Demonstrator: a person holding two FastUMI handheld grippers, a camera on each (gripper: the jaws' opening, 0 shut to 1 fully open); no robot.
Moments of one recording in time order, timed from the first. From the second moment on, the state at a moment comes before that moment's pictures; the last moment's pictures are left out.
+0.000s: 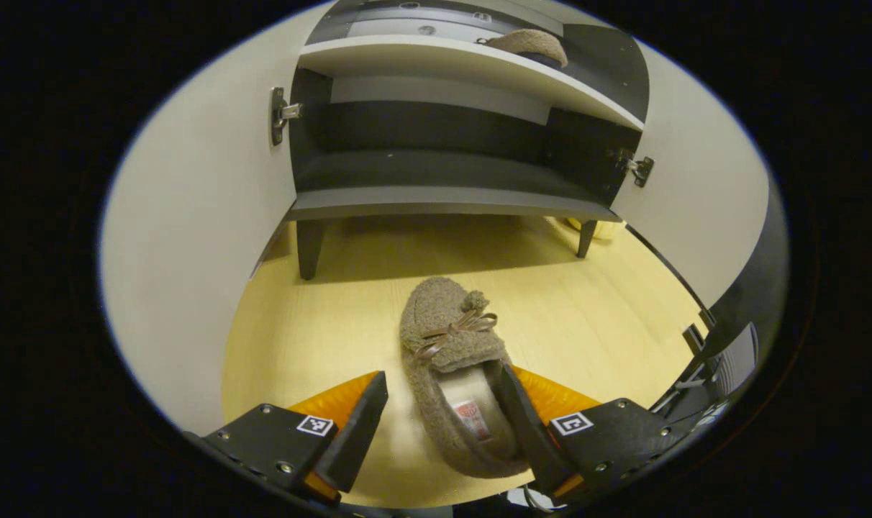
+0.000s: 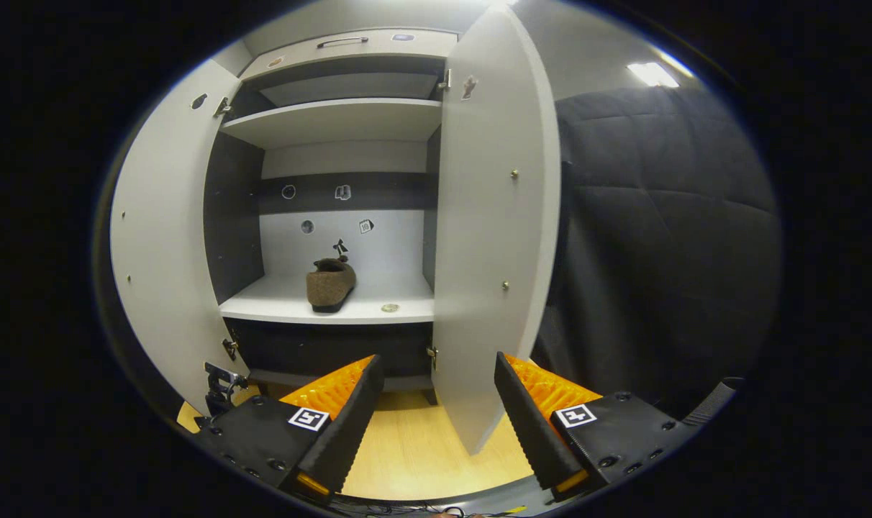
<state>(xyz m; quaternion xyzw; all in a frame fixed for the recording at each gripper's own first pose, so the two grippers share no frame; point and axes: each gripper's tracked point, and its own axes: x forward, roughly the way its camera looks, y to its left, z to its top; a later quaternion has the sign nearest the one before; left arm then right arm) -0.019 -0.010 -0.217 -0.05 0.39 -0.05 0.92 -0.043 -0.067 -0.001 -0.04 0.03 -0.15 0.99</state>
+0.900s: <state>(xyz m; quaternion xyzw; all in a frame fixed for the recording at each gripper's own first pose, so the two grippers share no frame) 0.004 0.005 -0.262 -0.03 0.48 0.05 0.88 -0.108 -0.236 -0.037 0.02 0.05 -0.28 0.96</state>
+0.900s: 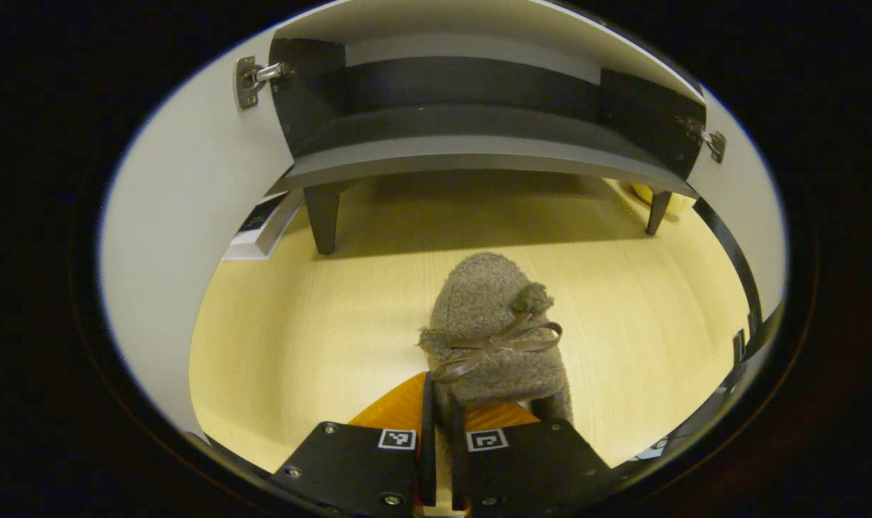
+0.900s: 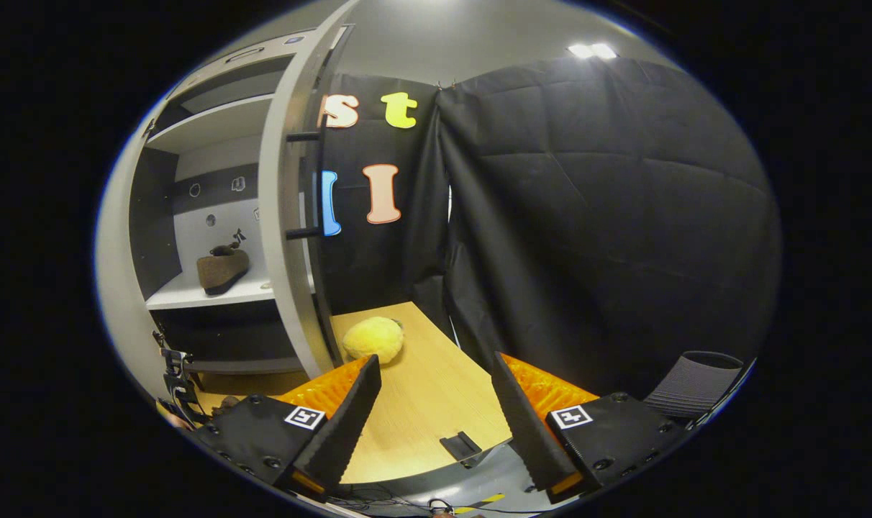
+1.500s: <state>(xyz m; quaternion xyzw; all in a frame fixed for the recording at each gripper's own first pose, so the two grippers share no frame) -0.002 0.010 -0.246 -0.06 0.50 0.06 0.86 -0.087 -0.273 -0.058 0.07 0.06 -0.28 0.96</state>
